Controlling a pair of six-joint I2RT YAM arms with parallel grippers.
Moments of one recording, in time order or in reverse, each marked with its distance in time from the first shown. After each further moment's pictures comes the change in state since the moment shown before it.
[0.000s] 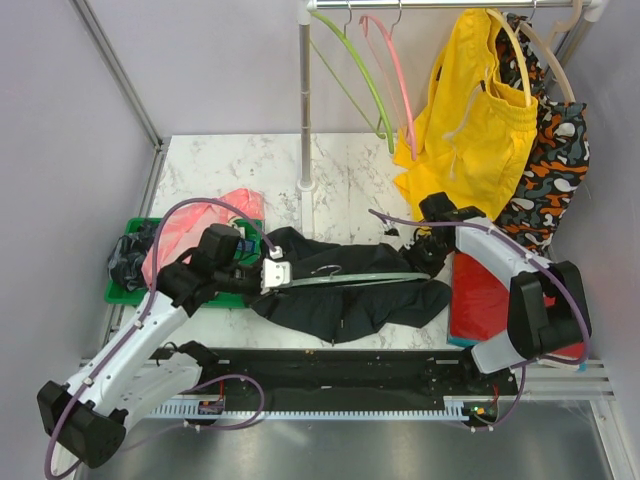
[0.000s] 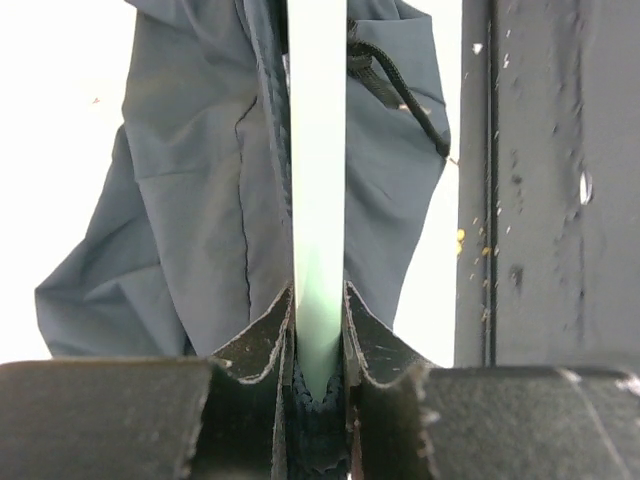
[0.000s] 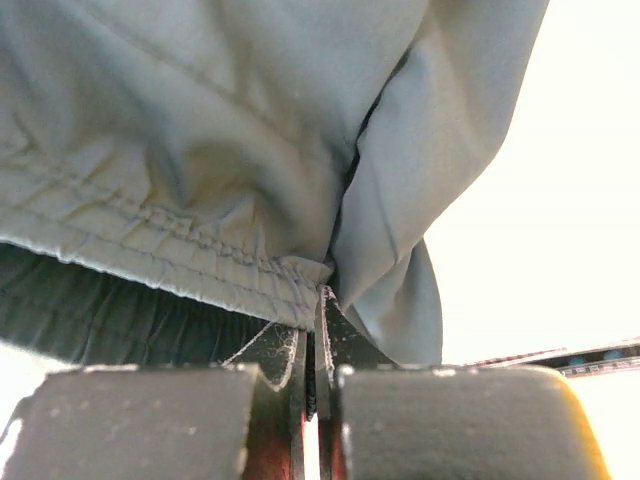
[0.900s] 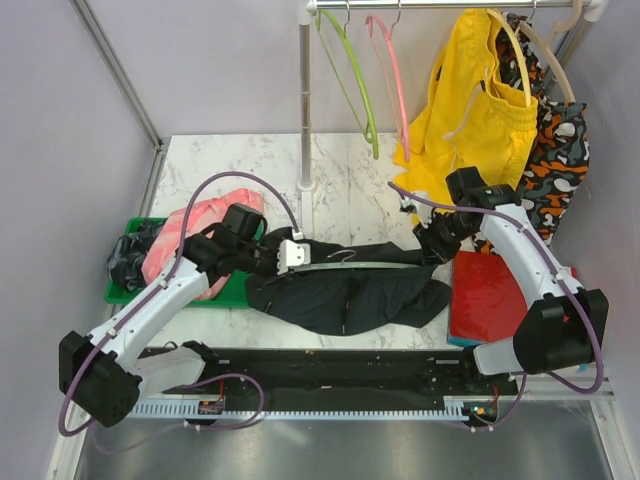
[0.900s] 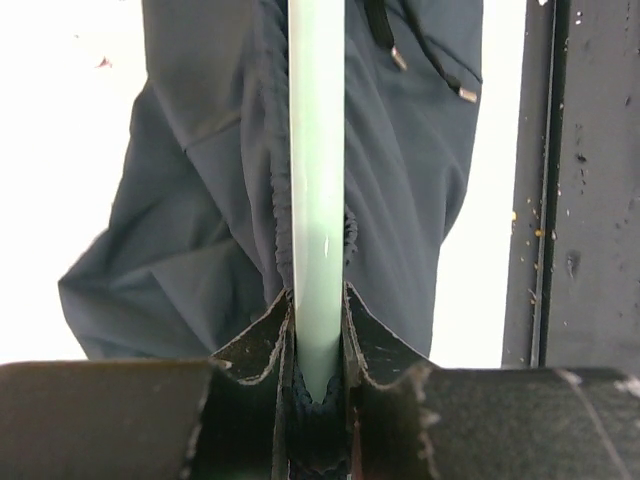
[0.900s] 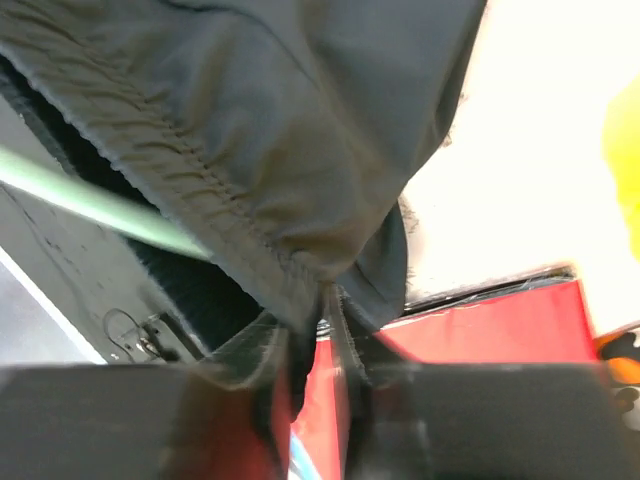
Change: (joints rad) left arm 0.008 0.237 0.135 -0.040 -0.096 0.077; right arm -0.127 -0.105 0.234 -0.278 -0.140 -0.154
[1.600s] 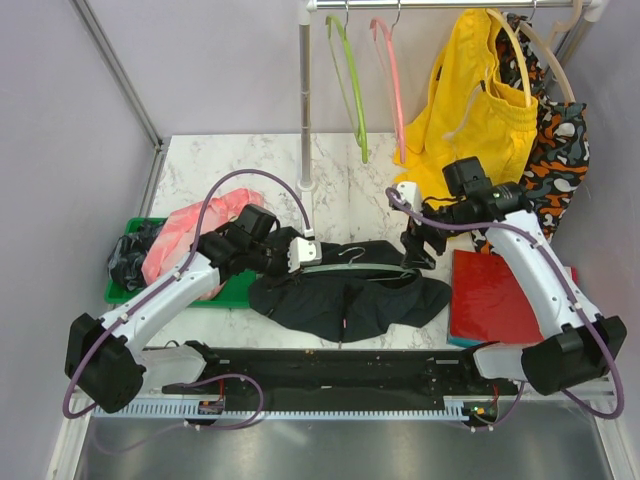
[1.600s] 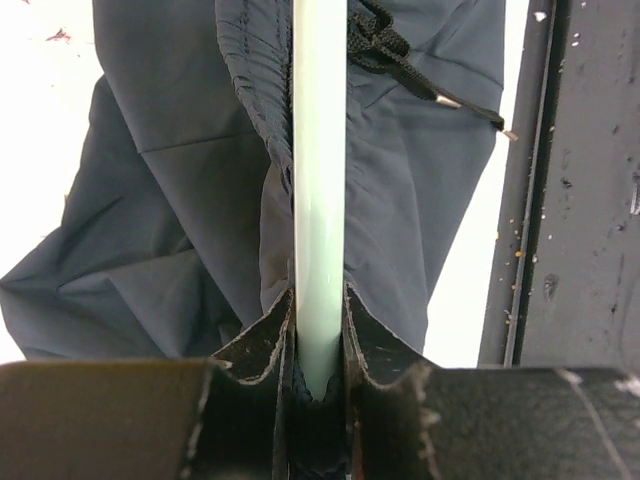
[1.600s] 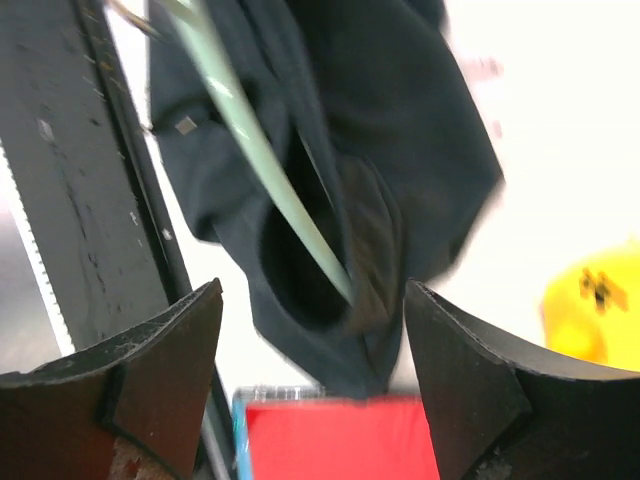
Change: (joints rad) left arm -0.087 0.089 0.010 0.068 -0.054 -0.146; right arm 0.103 -0.080 0.151 -0.055 -0.195 -0.122
